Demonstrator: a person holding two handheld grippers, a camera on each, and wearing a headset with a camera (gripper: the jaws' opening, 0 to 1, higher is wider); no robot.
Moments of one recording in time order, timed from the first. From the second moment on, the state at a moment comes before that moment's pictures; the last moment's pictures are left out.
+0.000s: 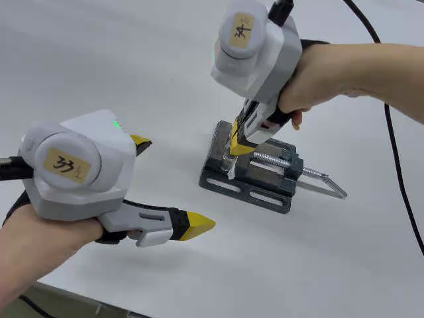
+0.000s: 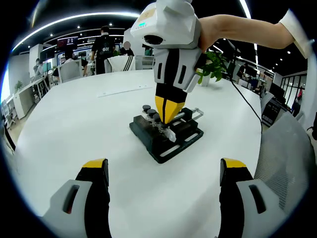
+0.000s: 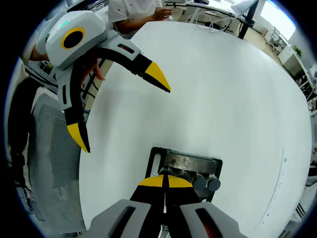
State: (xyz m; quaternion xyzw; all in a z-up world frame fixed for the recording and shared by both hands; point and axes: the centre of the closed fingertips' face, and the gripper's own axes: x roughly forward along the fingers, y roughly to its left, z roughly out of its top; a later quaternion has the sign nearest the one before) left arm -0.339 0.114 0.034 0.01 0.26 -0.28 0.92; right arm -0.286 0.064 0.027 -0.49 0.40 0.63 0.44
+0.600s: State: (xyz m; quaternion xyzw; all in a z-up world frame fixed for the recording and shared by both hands) left arm -0.337 0.110 0.057 0.03 0.25 -0.28 0.93; right arm -0.285 0.066 0.027 -0.47 0.42 0.64 0.44
